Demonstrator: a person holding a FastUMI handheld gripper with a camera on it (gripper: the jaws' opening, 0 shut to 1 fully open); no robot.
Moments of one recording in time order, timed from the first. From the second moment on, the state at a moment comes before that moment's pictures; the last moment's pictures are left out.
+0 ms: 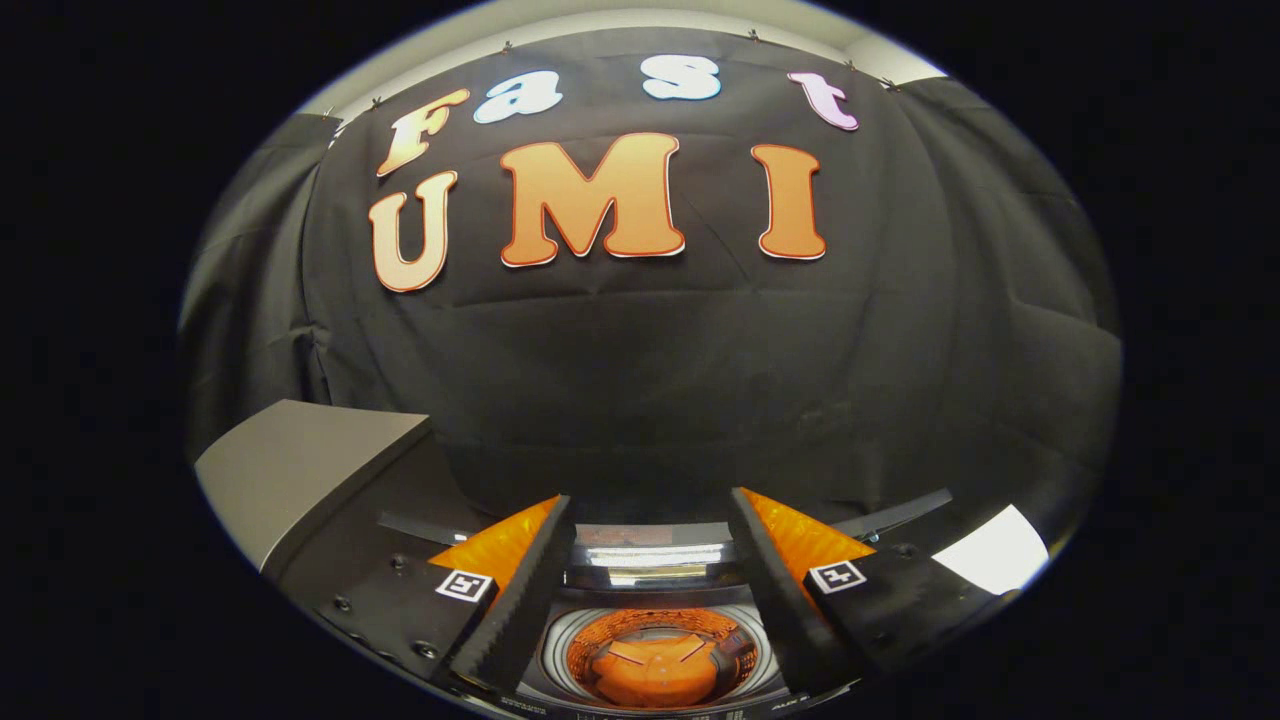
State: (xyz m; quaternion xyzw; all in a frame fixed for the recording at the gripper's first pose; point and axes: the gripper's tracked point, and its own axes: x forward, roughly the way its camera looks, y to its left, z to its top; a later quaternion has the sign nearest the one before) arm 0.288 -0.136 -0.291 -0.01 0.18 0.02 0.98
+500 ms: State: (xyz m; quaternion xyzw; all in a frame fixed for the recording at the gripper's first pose) arm 0.268 -0.138 -0.340 -0.01 0.21 0.02 0.98
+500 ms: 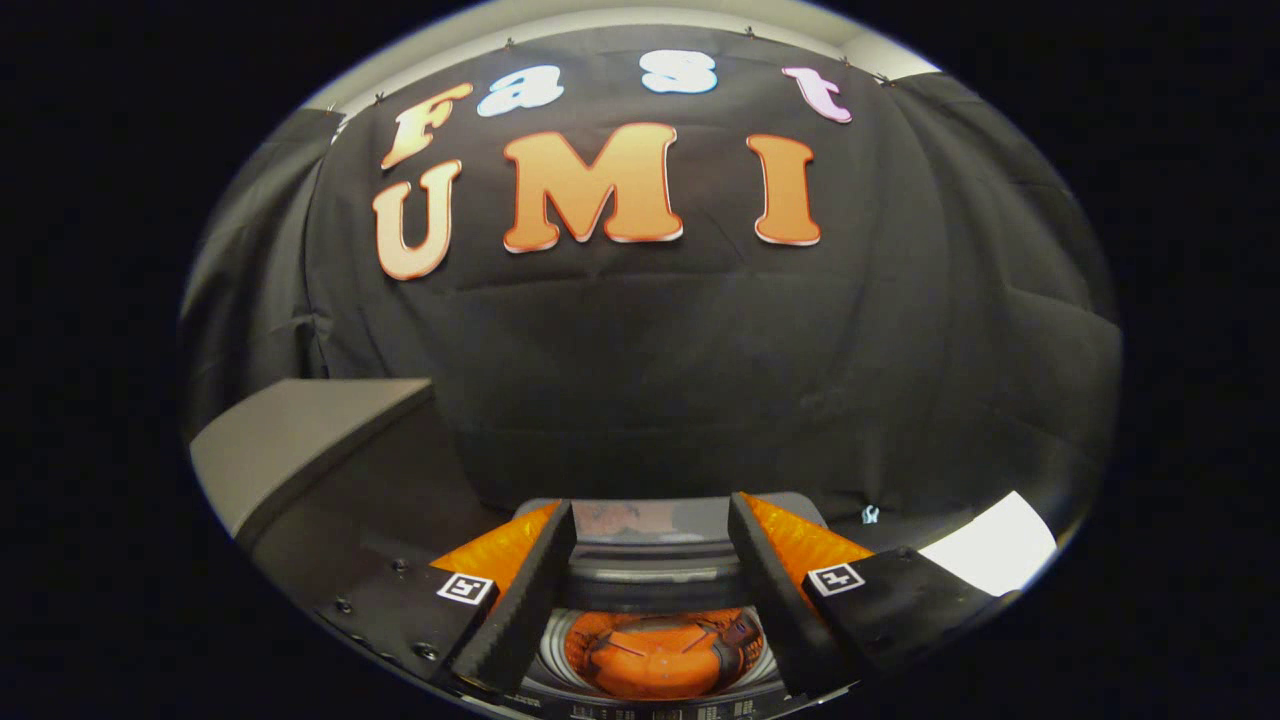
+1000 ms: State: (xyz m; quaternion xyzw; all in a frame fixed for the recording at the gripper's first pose) arm 0.230 -0.135 -0.445 0.00 0.31 0.02 0.95
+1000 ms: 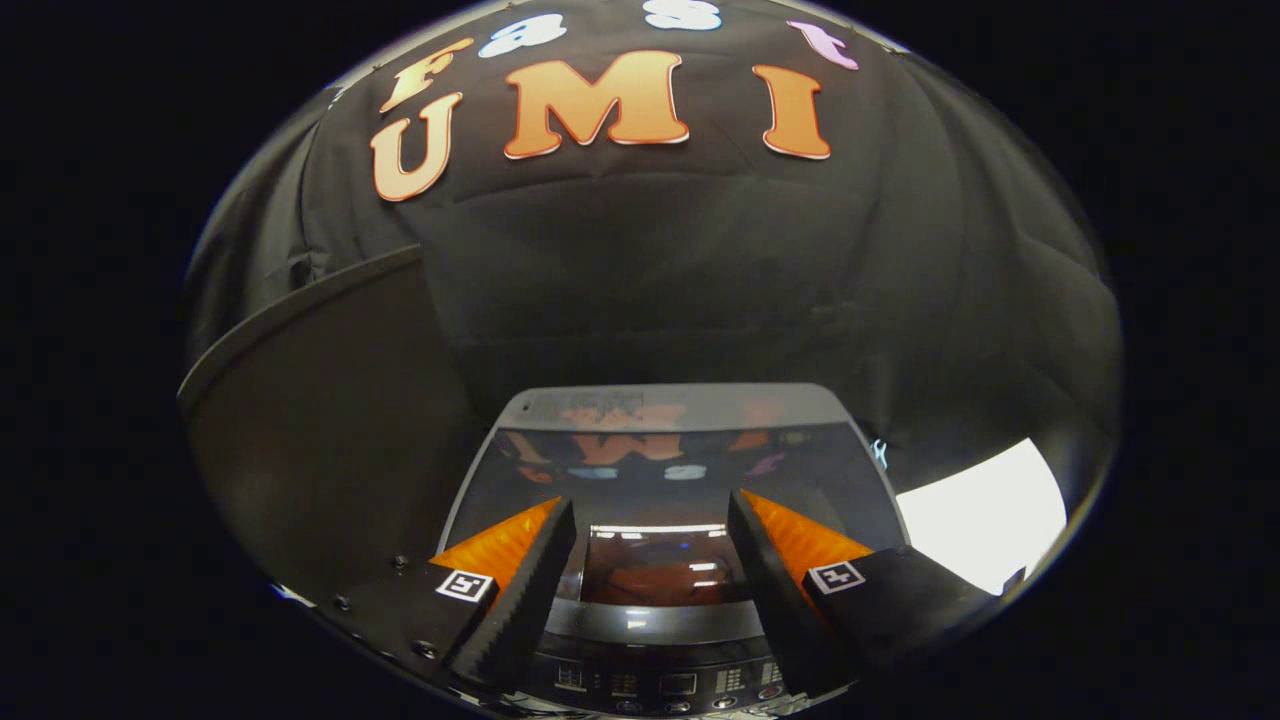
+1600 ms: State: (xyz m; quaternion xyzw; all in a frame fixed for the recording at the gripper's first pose) arm 0.205 -0.141 -0.473 0.03 0.35 0.01 0.94
